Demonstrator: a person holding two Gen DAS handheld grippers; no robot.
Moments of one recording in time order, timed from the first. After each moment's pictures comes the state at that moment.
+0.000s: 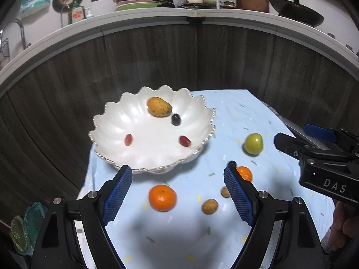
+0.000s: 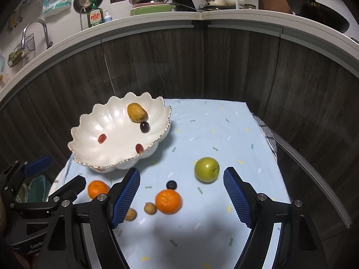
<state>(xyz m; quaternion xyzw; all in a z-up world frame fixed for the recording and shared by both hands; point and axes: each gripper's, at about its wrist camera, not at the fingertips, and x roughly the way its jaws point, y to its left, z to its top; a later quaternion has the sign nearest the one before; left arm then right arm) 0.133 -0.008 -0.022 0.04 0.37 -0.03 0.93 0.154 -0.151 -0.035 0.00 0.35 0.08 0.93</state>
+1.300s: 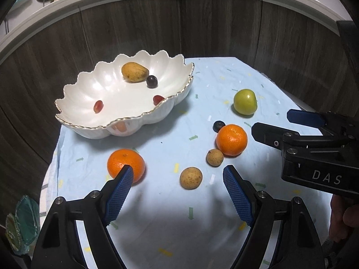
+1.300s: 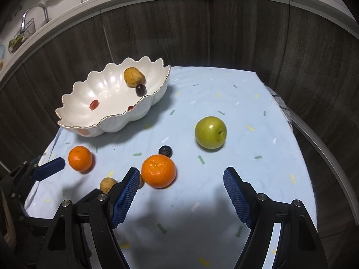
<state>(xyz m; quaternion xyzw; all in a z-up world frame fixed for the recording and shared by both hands) 0.129 -0.037 -0.098 0.05 0.41 -0.06 0.91 0.163 -0.154 -0.102 -0.01 0.40 0.11 0.91</state>
